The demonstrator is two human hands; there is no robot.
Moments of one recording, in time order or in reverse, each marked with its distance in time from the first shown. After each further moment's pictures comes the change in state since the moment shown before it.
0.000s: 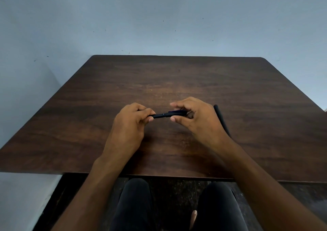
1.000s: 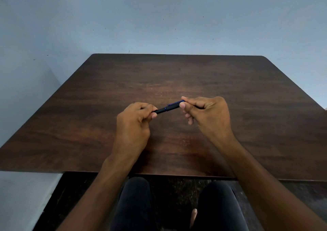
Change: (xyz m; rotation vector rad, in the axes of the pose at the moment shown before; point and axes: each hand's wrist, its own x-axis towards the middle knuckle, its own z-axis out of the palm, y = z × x) left_hand -0.005 0.012 0.011 -0.061 0.180 -0.025; right_hand -0.004 0.006 -0.003 0.419 0.243 0.185
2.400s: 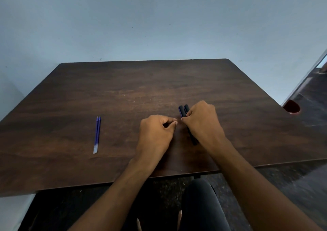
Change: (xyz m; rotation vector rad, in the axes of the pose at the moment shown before) left_hand 0.001 0.081 0.077 -0.304 -0.263 -0.277; right_hand 0.005 0.006 -0.052 -0.775 0.029 0.414
